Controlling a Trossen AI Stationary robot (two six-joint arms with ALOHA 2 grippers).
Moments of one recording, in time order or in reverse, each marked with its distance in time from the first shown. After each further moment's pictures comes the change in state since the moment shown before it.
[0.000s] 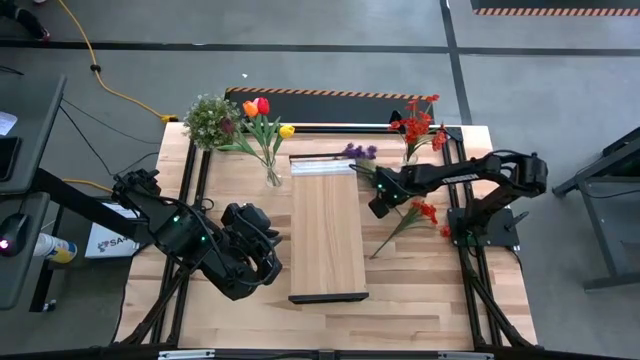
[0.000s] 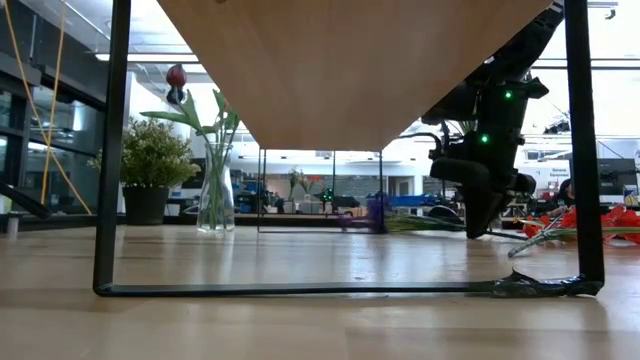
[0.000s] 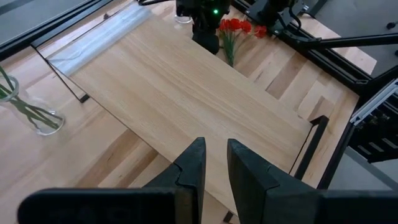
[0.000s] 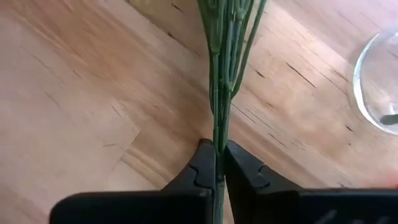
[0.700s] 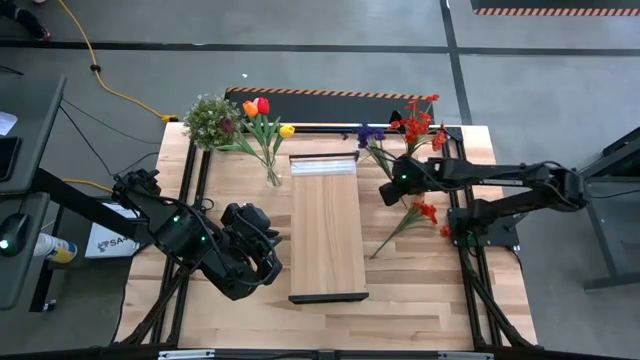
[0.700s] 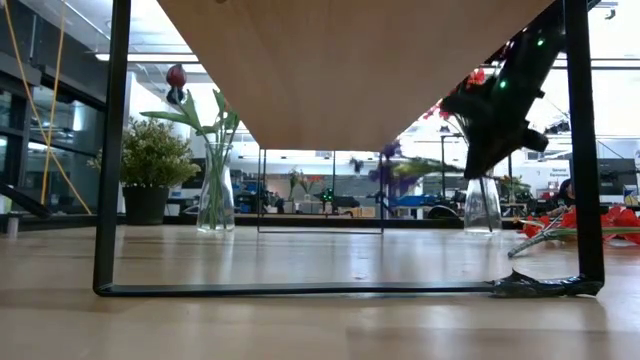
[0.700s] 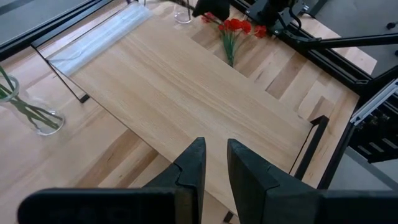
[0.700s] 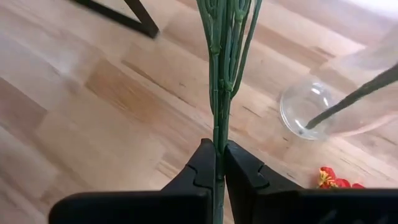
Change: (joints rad) left arm 0.000 0.000 0.000 0.000 0.000 0.000; right arm 0.000 -0.355 0.001 -0.104 0.072 0.089
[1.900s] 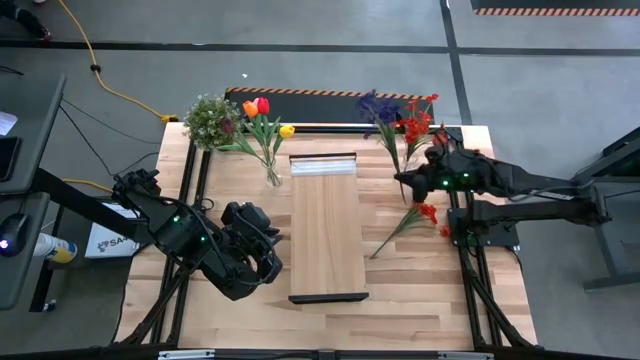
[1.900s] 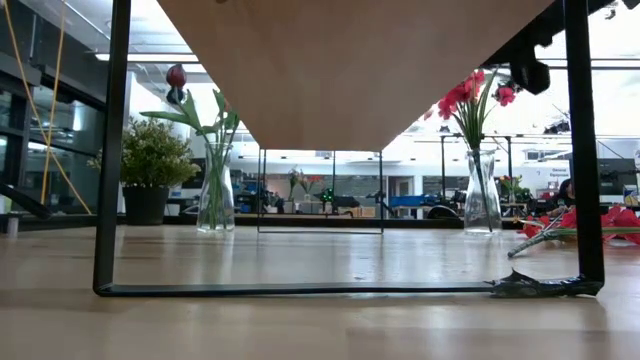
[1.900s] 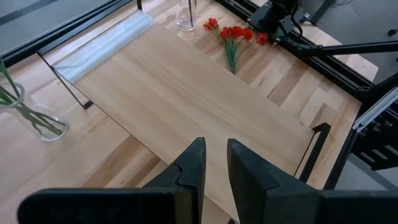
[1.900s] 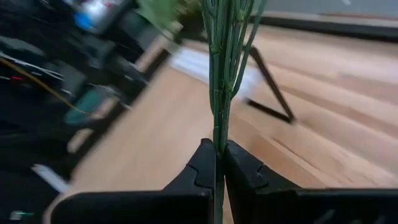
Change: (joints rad) left arm 0.000 0.000 0.000 0.001 -0.030 0.000; right arm 0.107 -0.487 0.003 0.155 -0.103 0.043
